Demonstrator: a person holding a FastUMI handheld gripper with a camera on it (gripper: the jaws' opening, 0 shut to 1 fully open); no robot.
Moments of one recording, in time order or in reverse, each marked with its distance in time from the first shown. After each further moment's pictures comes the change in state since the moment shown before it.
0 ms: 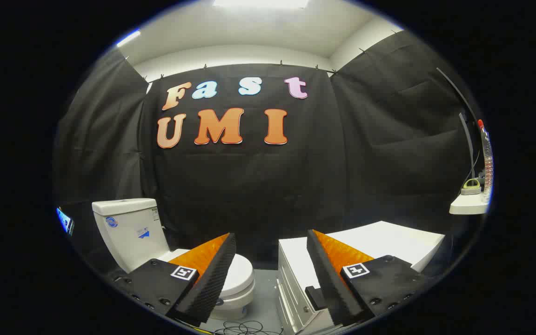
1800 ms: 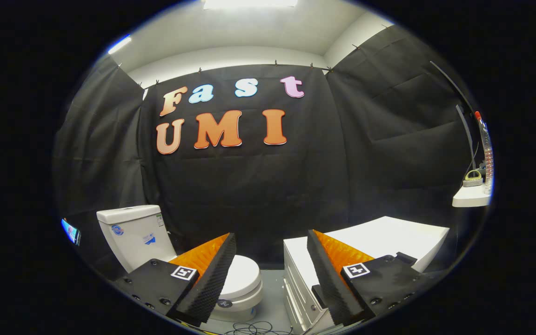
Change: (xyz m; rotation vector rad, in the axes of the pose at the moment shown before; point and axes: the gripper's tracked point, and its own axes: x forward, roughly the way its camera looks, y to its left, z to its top) arm -0.002 -0.001 0.010 0.055 -0.005 0.001
